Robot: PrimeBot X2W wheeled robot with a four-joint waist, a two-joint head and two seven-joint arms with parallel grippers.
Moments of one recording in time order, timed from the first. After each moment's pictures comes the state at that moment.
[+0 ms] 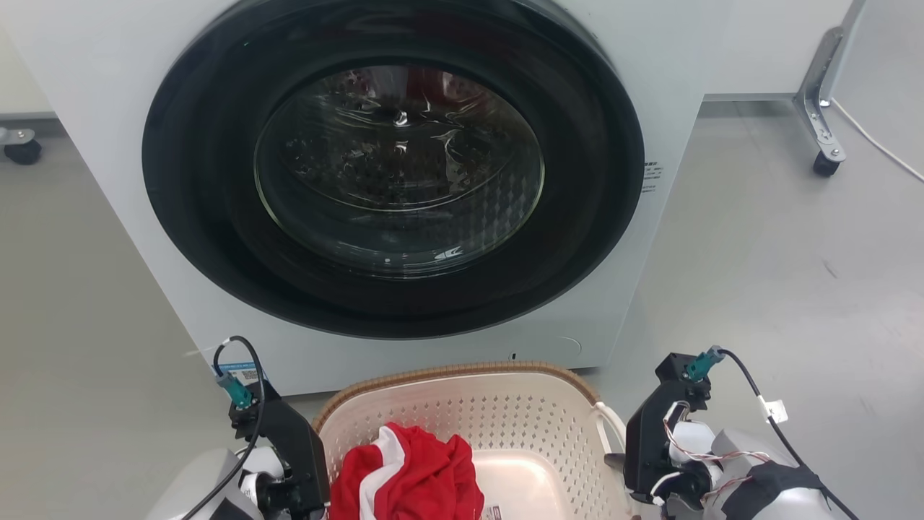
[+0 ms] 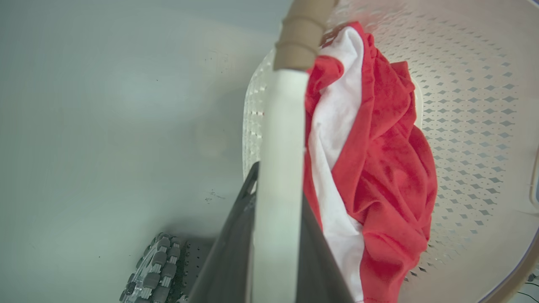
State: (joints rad) left arm -0.68 0.04 -0.29 1.30 -0.73 -0.12 0.65; right arm -0.70 -0.03 0.54 1.22 0.75 0.14 0.53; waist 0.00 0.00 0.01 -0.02
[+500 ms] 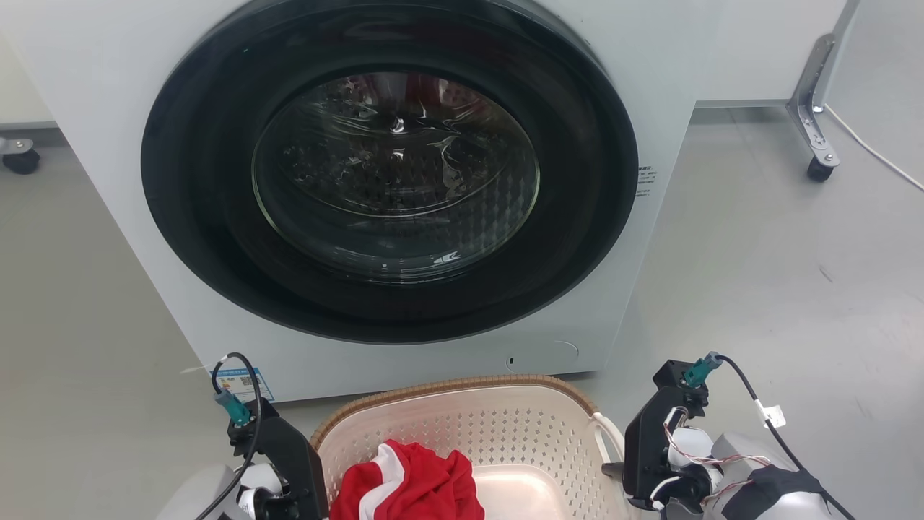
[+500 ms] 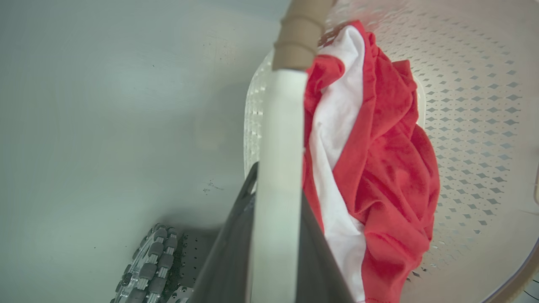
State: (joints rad) left arm -0.65 0.04 -0.29 1.30 -0.75 -0.12 0.67; right arm -0.69 -0.04 0.55 1.21 0.79 0.14 0.57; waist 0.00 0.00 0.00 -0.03
